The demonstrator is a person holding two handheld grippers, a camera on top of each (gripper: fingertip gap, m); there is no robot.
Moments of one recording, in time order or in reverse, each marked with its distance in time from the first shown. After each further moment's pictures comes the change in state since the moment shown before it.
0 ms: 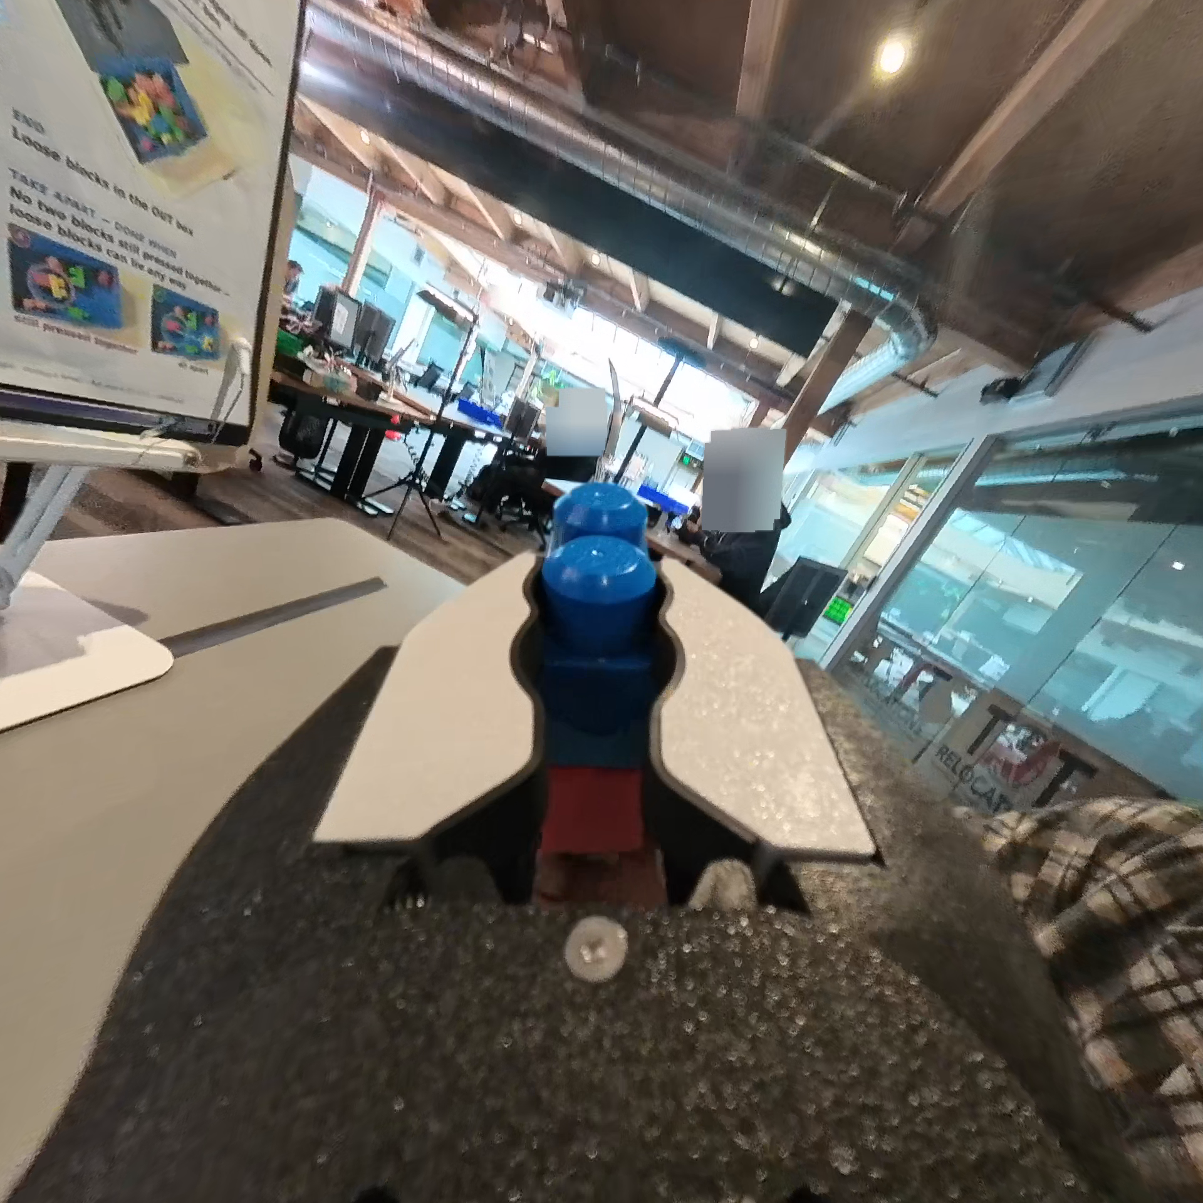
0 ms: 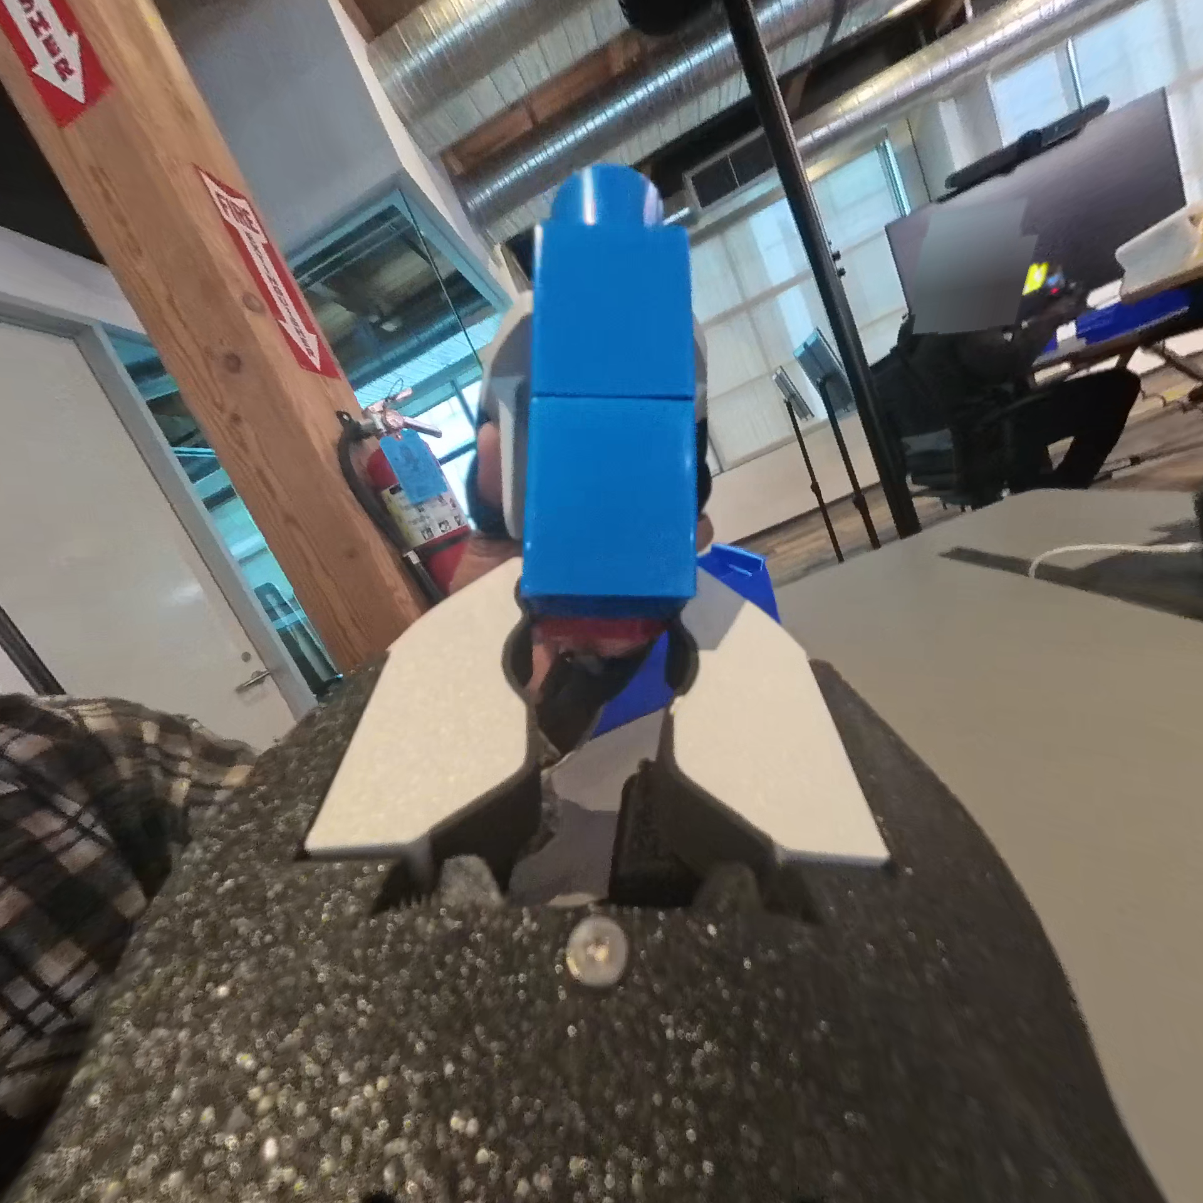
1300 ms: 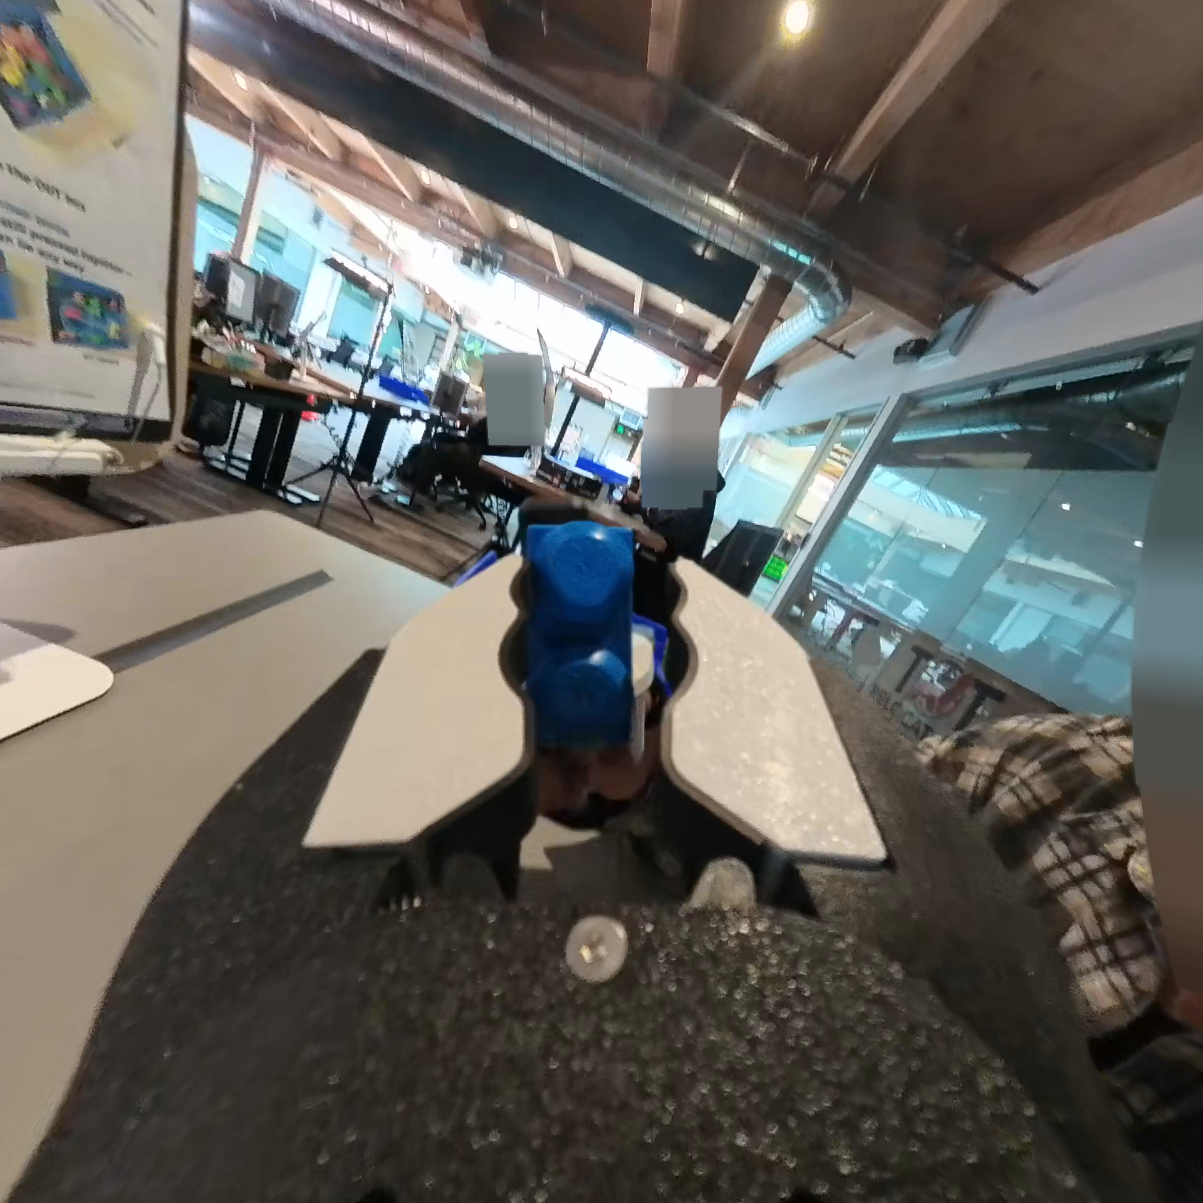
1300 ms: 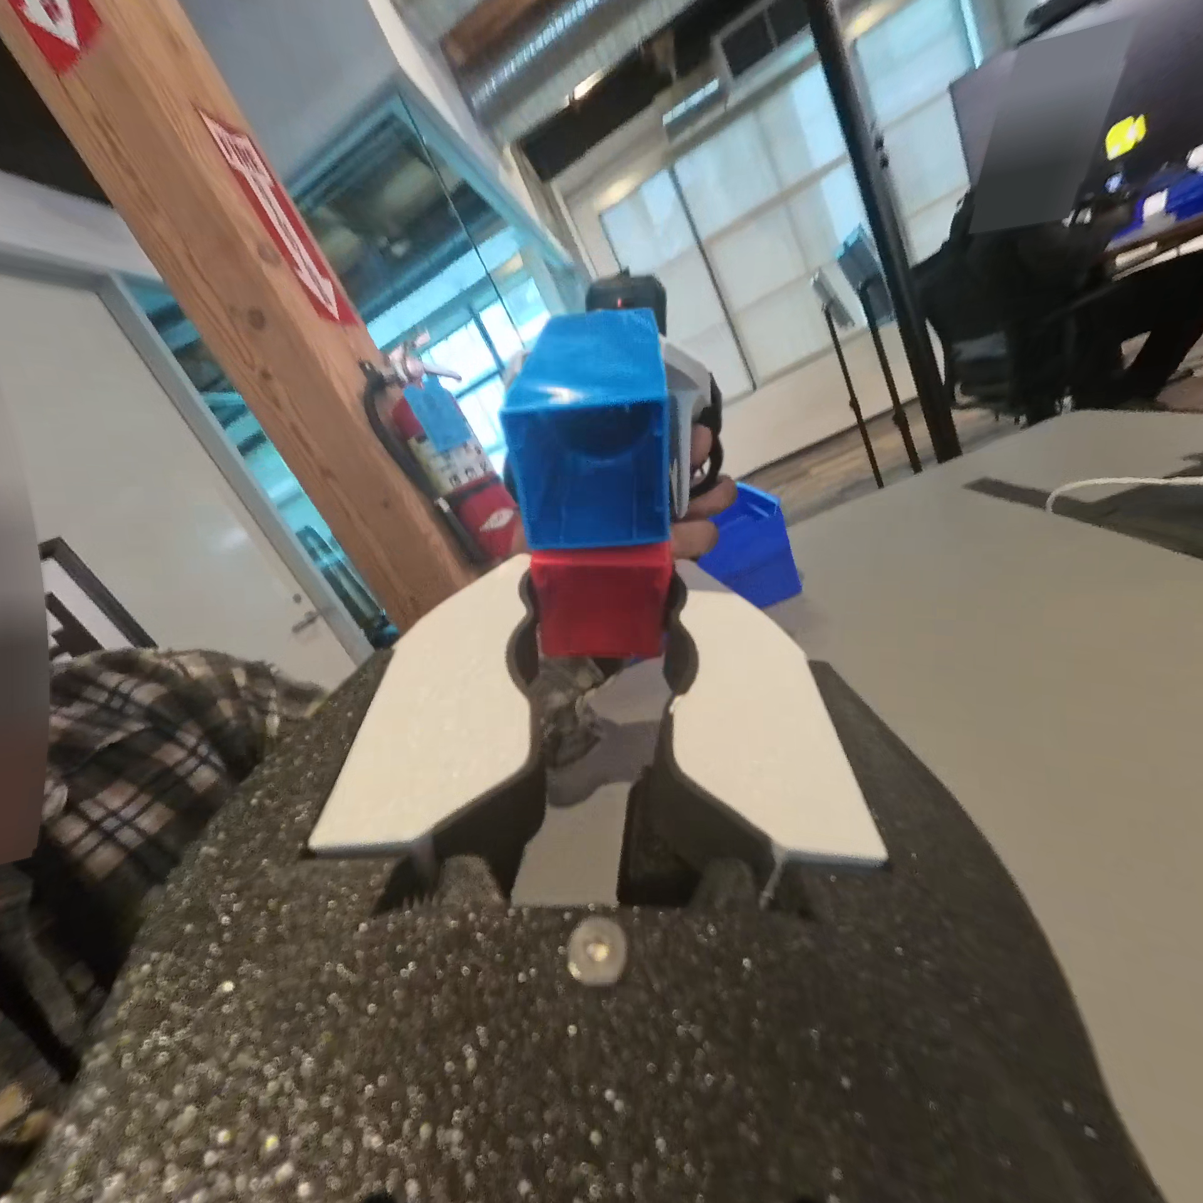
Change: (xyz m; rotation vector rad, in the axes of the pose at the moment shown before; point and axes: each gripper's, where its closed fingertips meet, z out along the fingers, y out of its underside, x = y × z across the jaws) left arm 0.001 0.000 -0.010 -0.073 0.127 0.010; right arm 0.002 -0.015 -0.028 -0.144 -0.035 0.062
